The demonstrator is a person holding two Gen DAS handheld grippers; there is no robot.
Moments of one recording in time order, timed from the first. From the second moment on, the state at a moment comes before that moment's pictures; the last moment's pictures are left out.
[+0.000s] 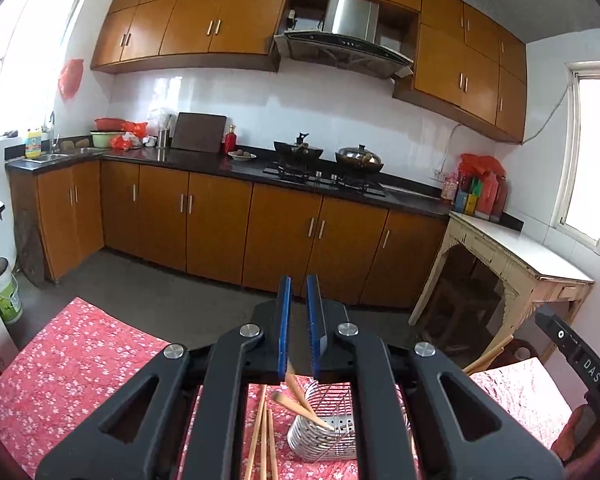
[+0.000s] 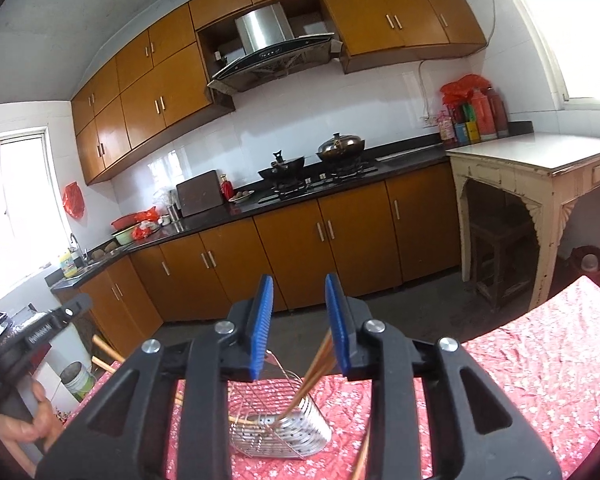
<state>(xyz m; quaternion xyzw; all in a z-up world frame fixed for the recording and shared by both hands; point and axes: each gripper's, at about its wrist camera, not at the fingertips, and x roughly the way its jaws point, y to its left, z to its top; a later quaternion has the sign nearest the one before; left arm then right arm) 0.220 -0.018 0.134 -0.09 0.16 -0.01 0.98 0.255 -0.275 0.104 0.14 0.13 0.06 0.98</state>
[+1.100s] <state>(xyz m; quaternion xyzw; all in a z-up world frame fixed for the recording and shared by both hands) 0.155 0.025 -0.077 -0.02 0.37 -0.04 0.93 0.195 -0.280 -0.125 0.06 0.41 -0.01 0.91</state>
